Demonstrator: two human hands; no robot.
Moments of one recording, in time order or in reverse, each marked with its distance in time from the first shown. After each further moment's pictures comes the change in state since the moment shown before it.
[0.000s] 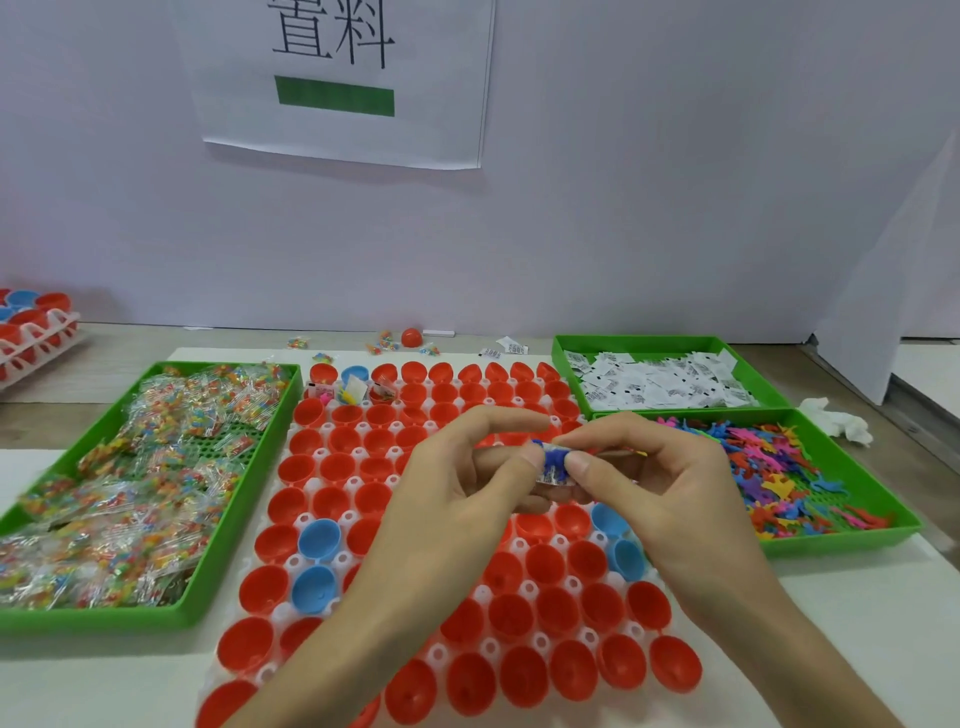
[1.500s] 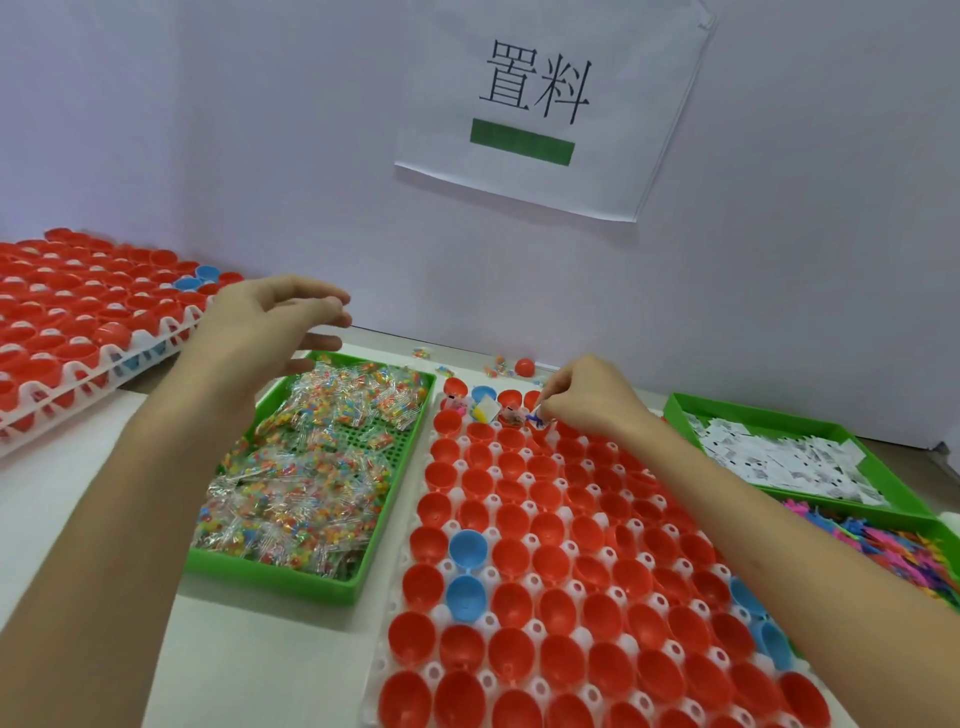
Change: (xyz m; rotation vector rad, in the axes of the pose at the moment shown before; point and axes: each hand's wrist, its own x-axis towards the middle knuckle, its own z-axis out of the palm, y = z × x) left_hand 0.010 0.050 -0.230 0.268 0.615 -0.081; right_hand 0.173 0.035 0.130 -0.886 -0.342 0.136
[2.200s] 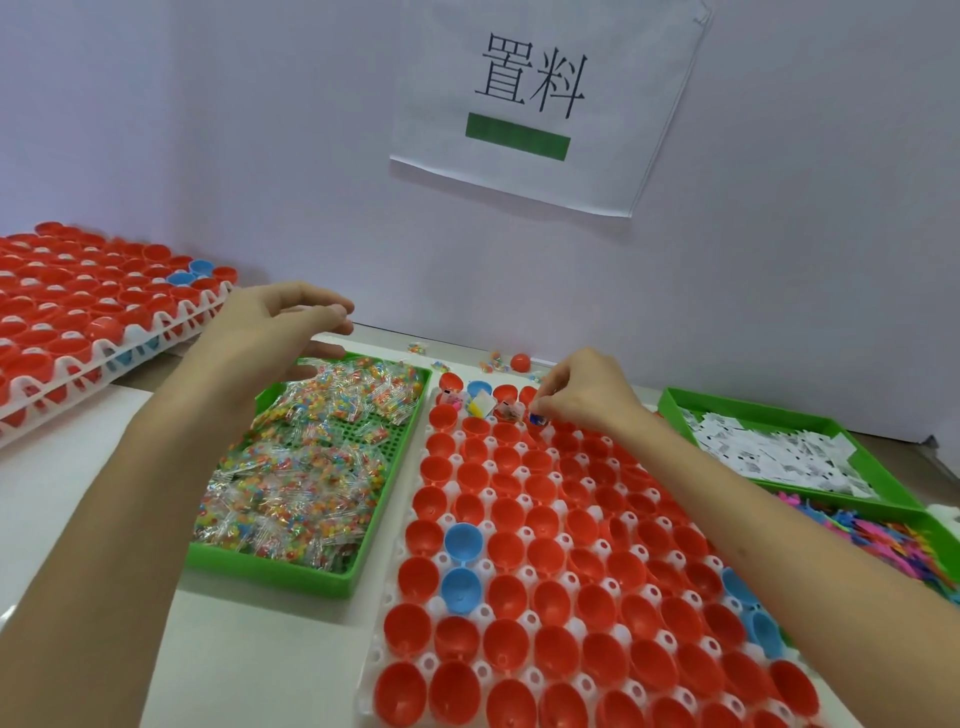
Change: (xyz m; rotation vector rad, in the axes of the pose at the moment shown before) left_hand 0.000 -0.004 0.003 0.078 -0.043 -0.032; right_hand 0.000 0.004 0.001 0.038 0.034 -0.001
